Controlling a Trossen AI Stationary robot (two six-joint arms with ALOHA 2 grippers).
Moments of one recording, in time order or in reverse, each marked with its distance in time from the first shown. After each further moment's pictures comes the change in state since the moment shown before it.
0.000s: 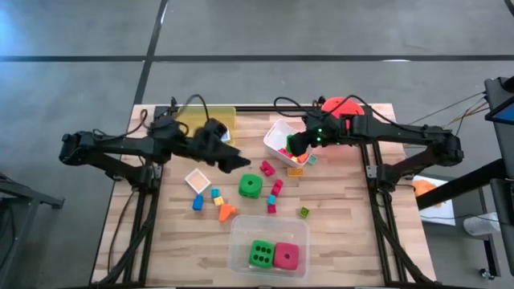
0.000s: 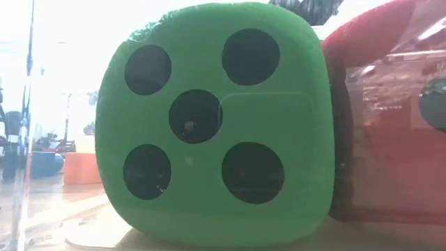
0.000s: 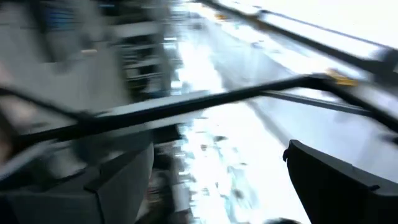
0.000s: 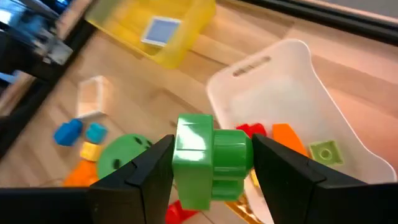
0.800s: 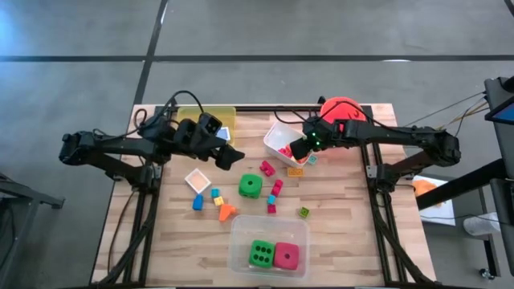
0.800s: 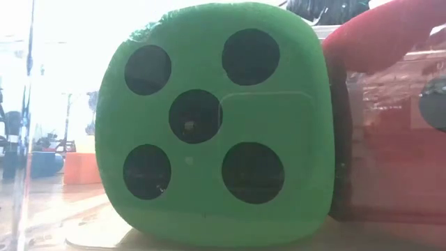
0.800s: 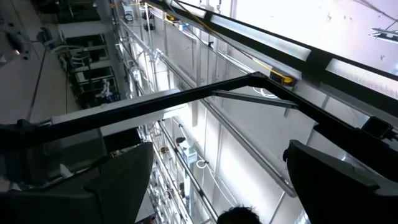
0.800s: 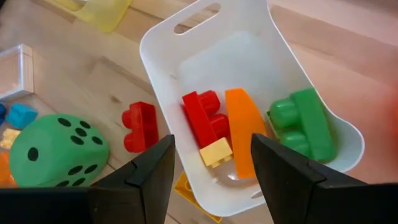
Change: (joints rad) left arm -0.003 0.000 0.000 0.193 0.000 -0.062; right arm -0.072 0.024 -0.175 0.036 -0.028 -0.007
